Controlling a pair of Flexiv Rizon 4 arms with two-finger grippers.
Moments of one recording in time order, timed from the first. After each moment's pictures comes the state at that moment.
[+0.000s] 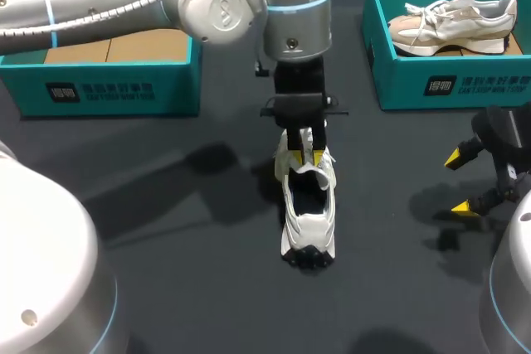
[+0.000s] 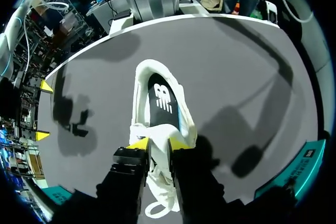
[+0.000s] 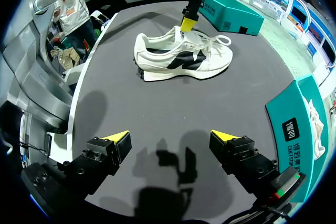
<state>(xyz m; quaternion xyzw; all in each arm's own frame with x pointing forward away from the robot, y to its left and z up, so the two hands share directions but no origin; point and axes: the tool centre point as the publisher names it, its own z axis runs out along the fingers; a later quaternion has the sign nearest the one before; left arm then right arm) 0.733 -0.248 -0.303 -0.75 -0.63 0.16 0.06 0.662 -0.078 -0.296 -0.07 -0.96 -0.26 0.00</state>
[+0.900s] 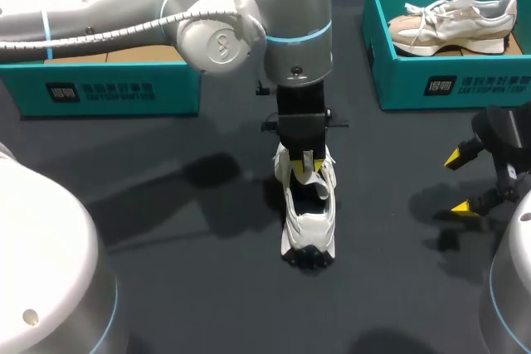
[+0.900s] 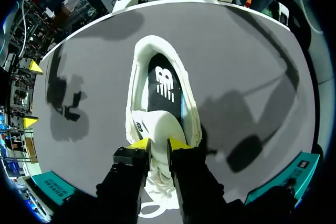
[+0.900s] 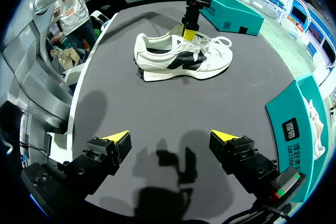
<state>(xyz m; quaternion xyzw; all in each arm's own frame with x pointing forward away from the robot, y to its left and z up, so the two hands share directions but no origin) 0.740 -0.250 -0.328 -0.73 -0.68 0.11 0.03 0.662 -0.078 -0.296 -0.07 -0.96 -0.26 0.00</state>
